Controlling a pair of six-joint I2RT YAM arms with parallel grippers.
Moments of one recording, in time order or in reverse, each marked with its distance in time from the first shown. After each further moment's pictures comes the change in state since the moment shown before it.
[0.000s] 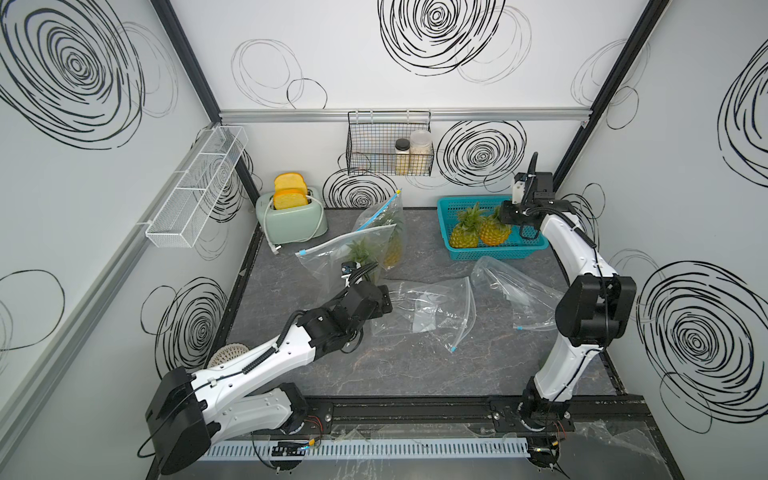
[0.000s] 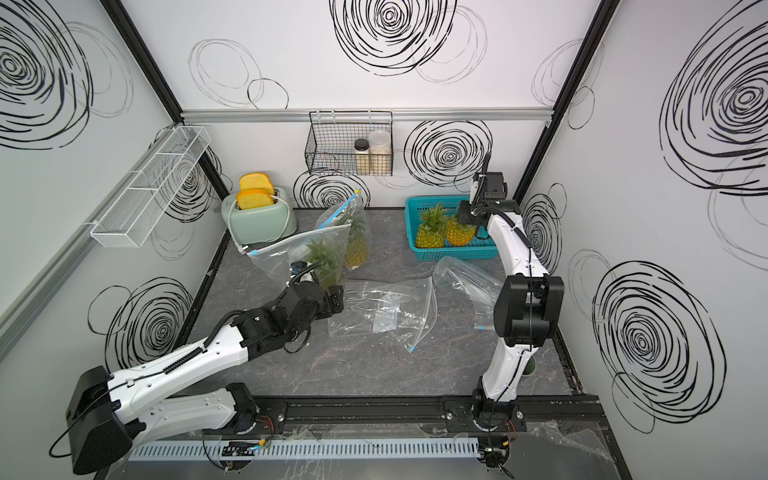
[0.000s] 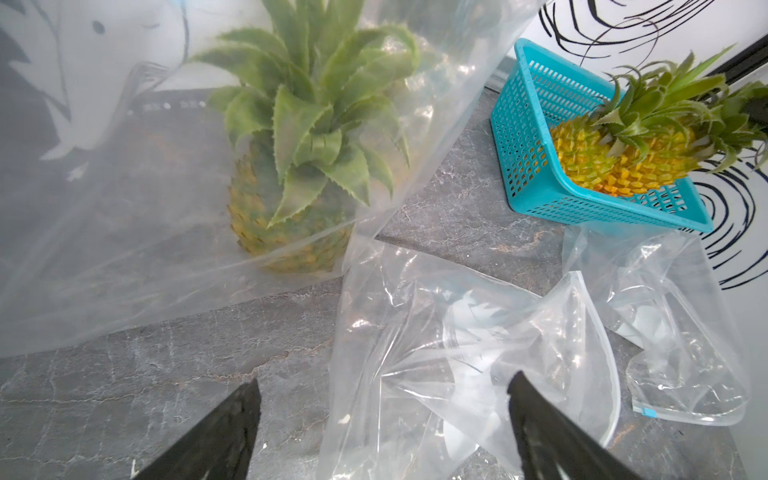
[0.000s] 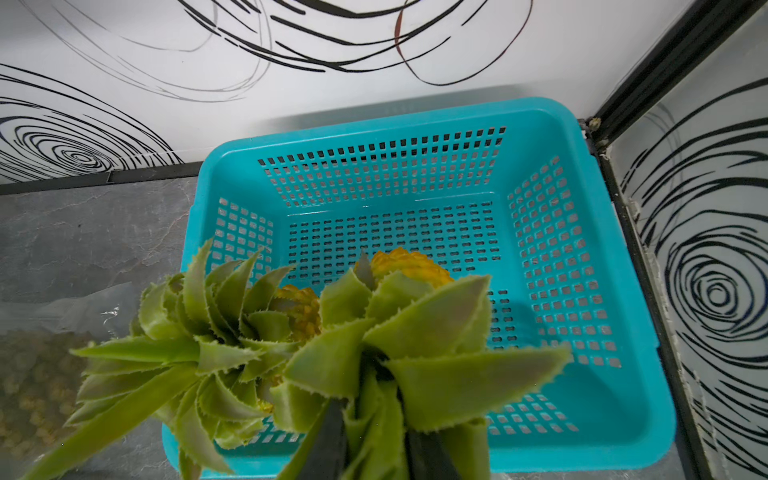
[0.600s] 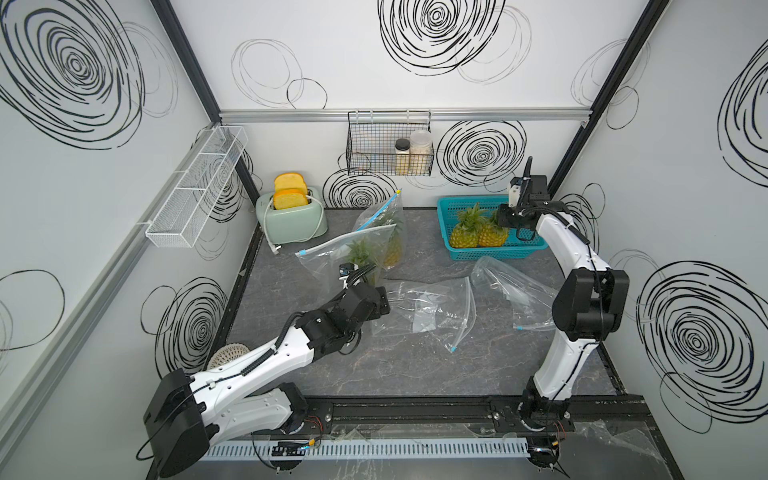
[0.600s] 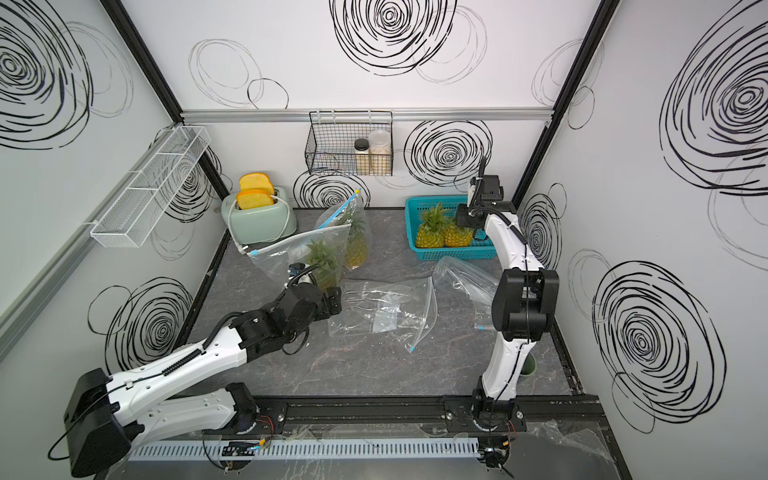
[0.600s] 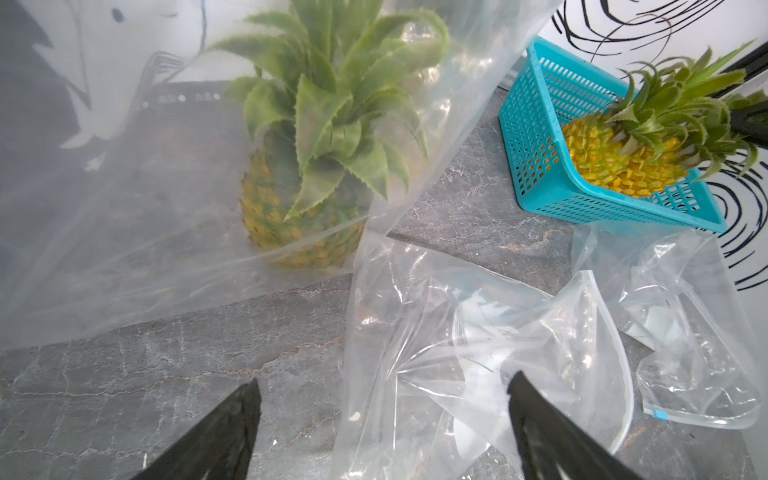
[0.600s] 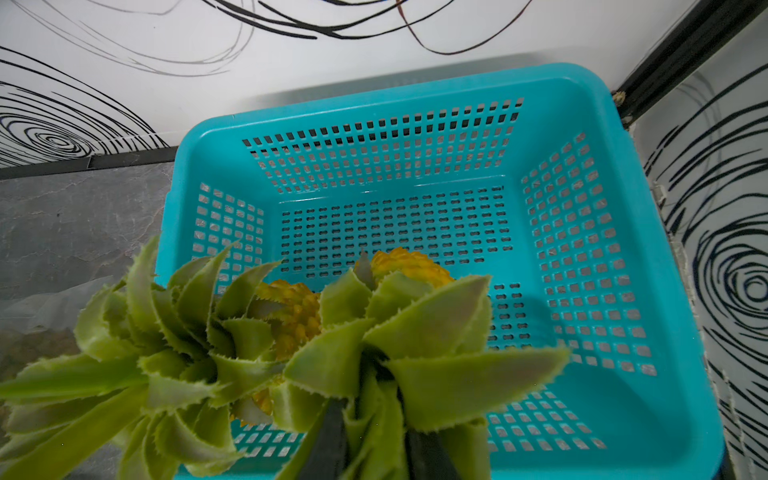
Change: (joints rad) left arm 0.011 -0.016 -0.023 0.001 0.000 0.000; right arm 0.003 0.049 0.002 0.003 -0.007 0.004
